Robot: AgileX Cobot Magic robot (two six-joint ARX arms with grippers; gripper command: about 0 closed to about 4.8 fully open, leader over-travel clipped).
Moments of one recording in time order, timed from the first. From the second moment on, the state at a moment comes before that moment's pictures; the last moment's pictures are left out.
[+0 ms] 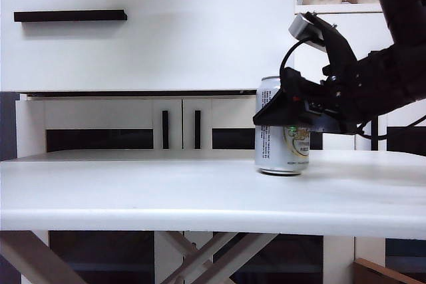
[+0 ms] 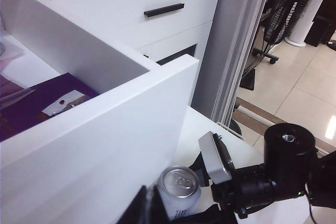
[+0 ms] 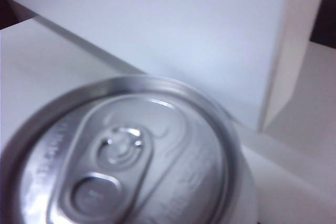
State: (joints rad) left arm -0.53 1.07 1.17 -0.29 0.42 -0.03; right arm 0.43 1.54 0.47 0.79 -0.34 0.03
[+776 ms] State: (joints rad) left arm -0.53 1.07 1.18 -0.27 0.42 -0.04; right arm 0.43 1.00 0.47 0.47 -0.33 0.03
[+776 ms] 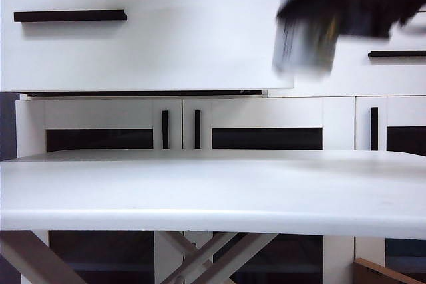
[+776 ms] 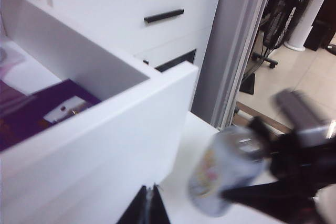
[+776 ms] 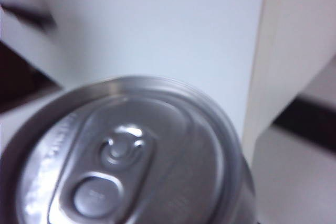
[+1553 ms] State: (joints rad) left arm -0.53 1.17 1.65 -0.61 0.38 0.07; right arm 0.43 1.01 1.04 0.04 -0.23 0.10
